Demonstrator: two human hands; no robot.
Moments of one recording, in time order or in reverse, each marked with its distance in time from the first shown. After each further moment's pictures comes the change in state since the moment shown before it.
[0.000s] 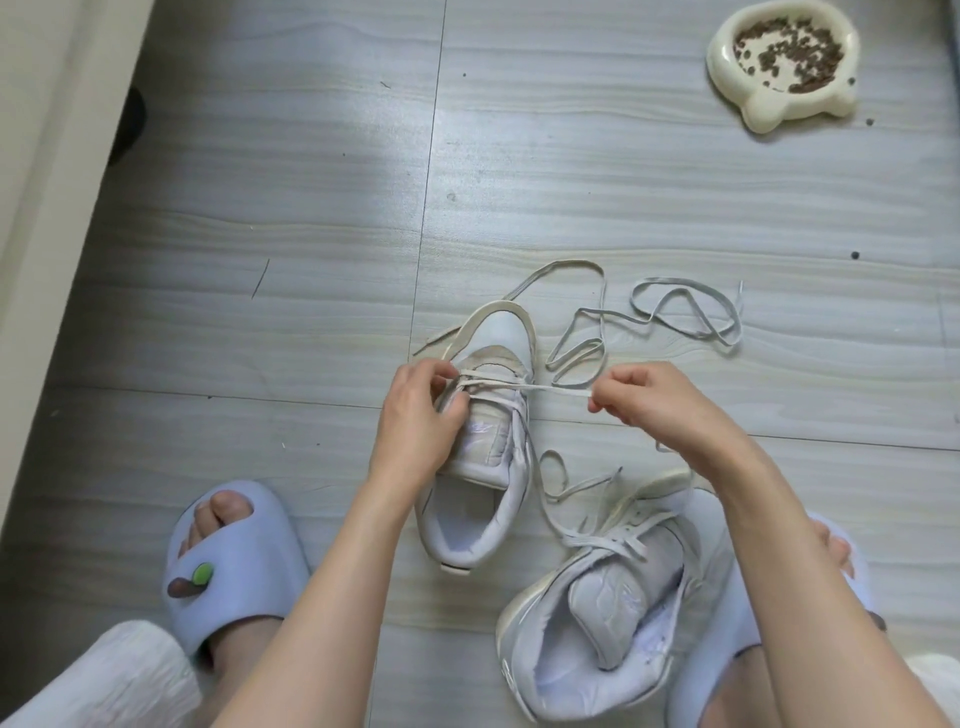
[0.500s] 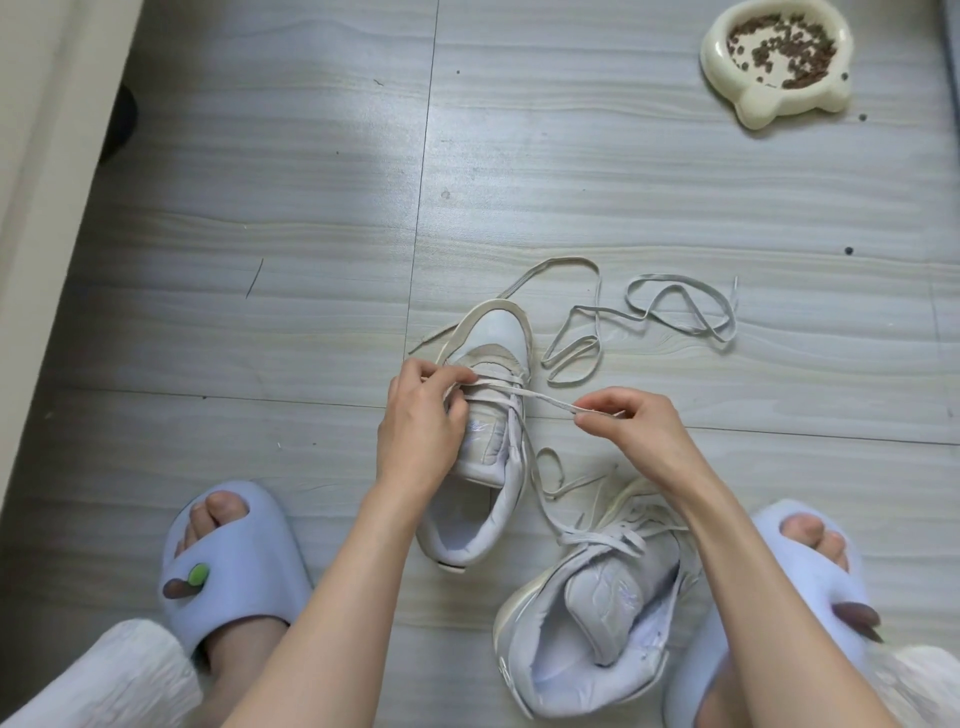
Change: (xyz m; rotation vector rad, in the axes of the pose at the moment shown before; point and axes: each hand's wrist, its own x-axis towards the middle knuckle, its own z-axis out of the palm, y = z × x) left_hand -0.004 0.003 0.010 0.078 0.027 0.044; right_hand 0.002 0.036 0.024 0.241 0.146 -0.032
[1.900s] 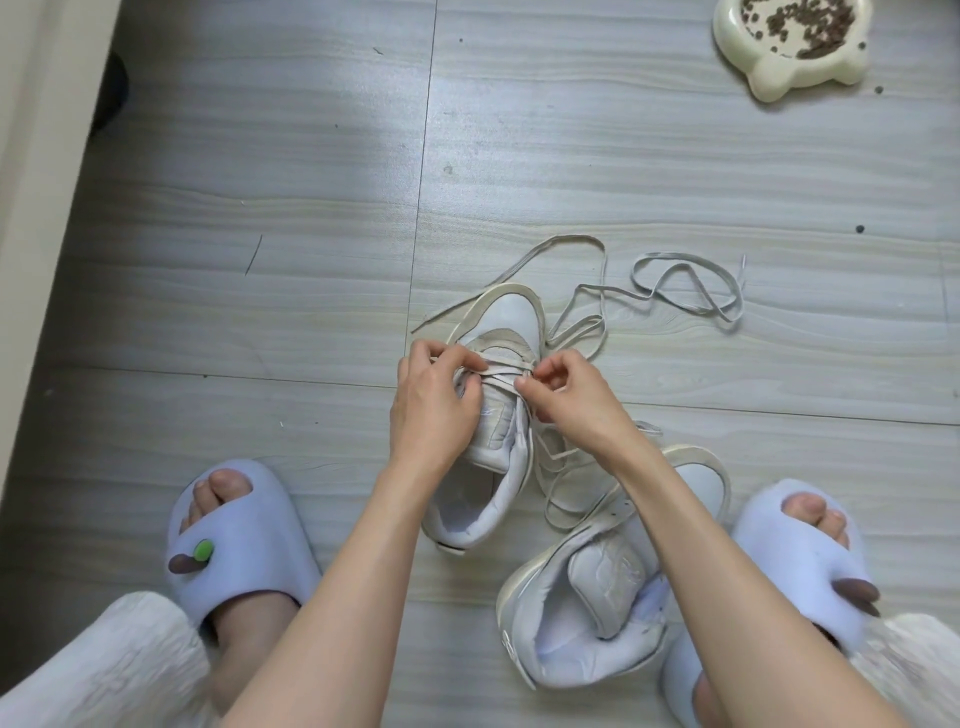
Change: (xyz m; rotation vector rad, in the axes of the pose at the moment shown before) left_hand -0.004 0.004 0.005 -0.019 -0.009 -0.028; right_hand 0.016 -0.004 0.054 -0.077 -0.061 -0.011
